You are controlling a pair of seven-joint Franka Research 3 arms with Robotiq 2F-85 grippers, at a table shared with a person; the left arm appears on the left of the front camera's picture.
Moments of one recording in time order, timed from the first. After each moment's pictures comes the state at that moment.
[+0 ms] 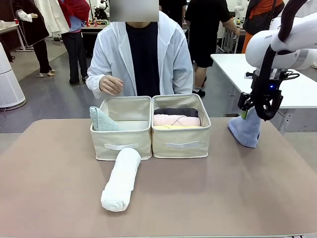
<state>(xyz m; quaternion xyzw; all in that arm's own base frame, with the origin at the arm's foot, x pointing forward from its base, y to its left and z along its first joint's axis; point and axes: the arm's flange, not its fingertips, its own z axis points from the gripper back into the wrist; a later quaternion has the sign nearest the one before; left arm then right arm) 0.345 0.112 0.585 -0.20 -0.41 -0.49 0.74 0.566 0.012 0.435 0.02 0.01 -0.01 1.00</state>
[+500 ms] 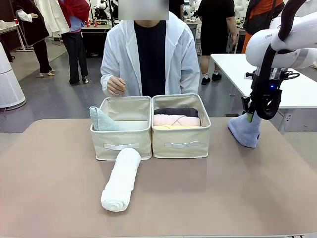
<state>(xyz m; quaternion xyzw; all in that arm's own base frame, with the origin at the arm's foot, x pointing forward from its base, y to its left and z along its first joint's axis) 0.345 0.112 0.585 -0.20 -0.41 -0.49 0.74 0.565 0.012 0.435 0.02 0.02 0.00 1.00</state>
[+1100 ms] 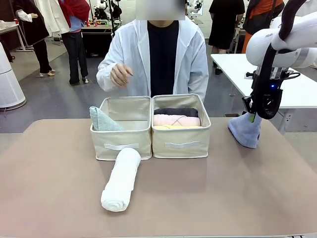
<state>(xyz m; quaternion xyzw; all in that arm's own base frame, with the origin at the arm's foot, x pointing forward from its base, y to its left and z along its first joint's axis) 0.345 0.112 0.585 -0.20 -0.41 -0.49 0.74 0.563 0.012 0.439 0.02 0.02 0.00 1.00</state>
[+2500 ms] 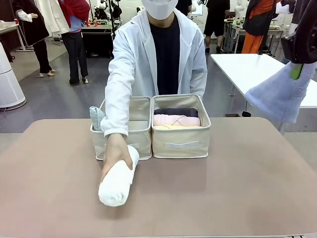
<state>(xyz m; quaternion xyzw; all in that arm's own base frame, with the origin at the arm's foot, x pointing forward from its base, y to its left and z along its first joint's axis) 0.345 0.112 0.585 -0.20 -0.41 -0.49 0.74 0.389 0.043 0.676 -0.01 0.01 0.04 1.00</state>
